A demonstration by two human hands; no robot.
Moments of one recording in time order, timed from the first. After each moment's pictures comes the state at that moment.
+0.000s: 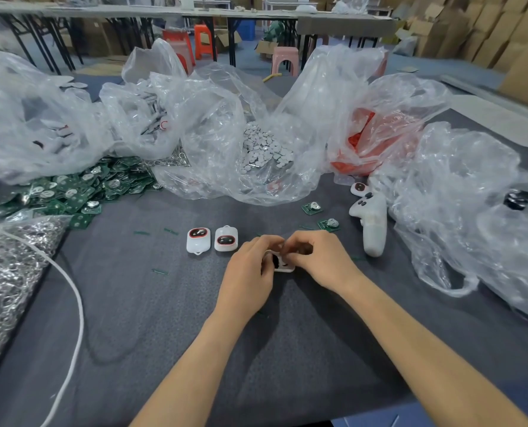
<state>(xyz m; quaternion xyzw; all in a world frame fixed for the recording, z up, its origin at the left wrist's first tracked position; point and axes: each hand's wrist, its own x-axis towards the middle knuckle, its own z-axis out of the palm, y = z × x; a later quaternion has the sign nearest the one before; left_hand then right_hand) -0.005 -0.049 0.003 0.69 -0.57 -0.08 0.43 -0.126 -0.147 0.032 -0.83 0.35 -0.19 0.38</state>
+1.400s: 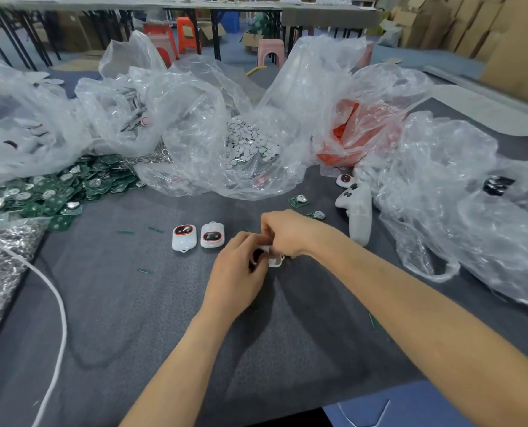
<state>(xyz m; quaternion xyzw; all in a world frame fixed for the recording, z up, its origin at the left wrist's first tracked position) -0.006 -0.047 0.006 0.69 -0.58 -0.09 0.42 -0.086 -0.160 0.071 -0.90 0.37 0.10 0.22</state>
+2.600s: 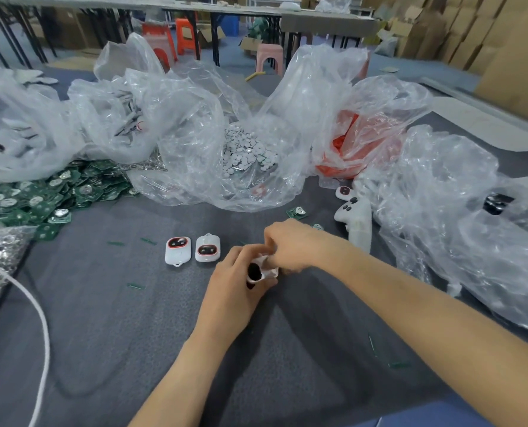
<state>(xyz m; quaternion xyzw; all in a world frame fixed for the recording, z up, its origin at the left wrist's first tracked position) -0.006 -0.046 0.003 0.70 -0.55 -0.10 0.44 -0.088 -0.163 0.084 -0.90 0.35 0.15 0.20</state>
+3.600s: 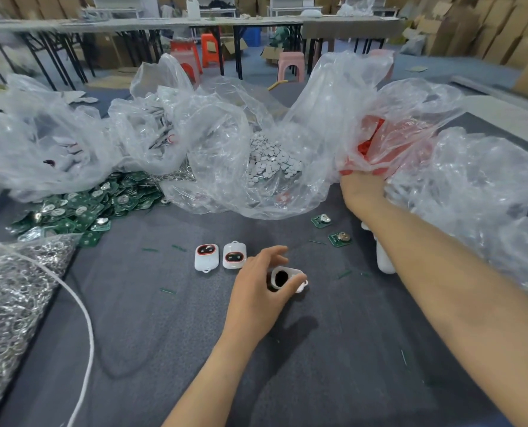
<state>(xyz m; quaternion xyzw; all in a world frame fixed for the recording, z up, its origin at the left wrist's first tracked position) -0.006 -0.047 0.005 0.70 -0.50 -0.15 0.48 -0.092 -0.315 0.053 -0.83 0.54 0.01 -0.11</state>
